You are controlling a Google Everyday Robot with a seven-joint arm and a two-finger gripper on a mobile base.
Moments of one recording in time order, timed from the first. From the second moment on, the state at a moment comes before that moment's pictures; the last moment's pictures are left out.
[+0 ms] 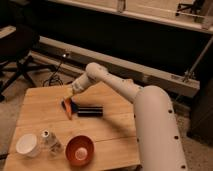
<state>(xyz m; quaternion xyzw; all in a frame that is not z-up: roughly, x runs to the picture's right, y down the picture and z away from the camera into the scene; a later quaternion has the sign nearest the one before) -0.237 0.035 0.868 0.23 -0.48 -0.73 0.43</state>
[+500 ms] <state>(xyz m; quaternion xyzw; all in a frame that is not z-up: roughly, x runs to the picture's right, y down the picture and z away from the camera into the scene) -0.240 0.023 0.886 0.22 -0.49 -0.73 0.43</state>
